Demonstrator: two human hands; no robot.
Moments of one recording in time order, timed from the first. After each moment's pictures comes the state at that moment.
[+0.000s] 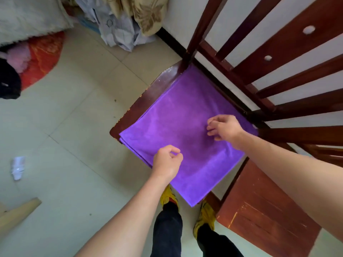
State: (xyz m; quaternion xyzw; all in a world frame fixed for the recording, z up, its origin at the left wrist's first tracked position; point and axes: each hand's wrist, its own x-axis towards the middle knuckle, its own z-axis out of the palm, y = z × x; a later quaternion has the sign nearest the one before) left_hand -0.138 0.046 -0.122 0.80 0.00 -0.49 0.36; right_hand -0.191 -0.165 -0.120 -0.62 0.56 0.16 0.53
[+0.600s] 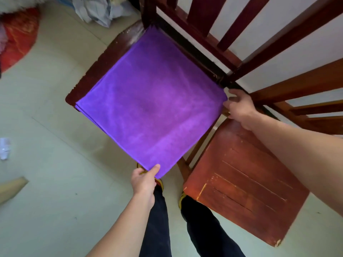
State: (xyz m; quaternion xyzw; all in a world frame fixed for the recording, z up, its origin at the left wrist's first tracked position) left_hand -0.311 0.068 -0.138 0.70 0.41 -0.41 0.43; right_hand -0.339 -0.254 -0.150 -0.64 0.60 0.07 0.47
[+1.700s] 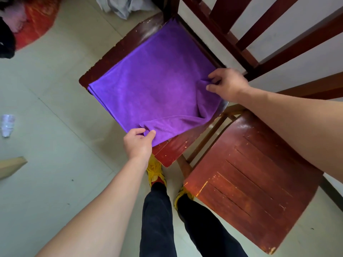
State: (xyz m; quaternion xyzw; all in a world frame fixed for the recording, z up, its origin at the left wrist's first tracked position) left_hand -0.253 0.050 -0.138 0.81 0.27 -0.27 0.44; right_hand -0.259 -0.243 -0.123 -0.90 0.29 0.19 0.26
